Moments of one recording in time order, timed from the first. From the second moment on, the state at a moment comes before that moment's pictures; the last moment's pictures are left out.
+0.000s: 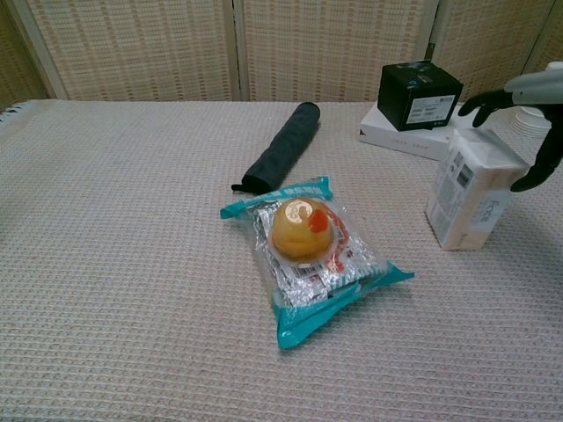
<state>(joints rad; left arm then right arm) -0.27 -1.12 -0.13 -1.59 1.32 1.28 -0.04 0.82 -1.12 0.08 -1.84 -0.61 0.97 -0.59</state>
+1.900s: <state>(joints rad) -0.28 -1.12 -0.13 -1.59 1.31 1.27 -0.02 0.59 -1.64 0.15 -0.86 -1.31 1.01 0.82</state>
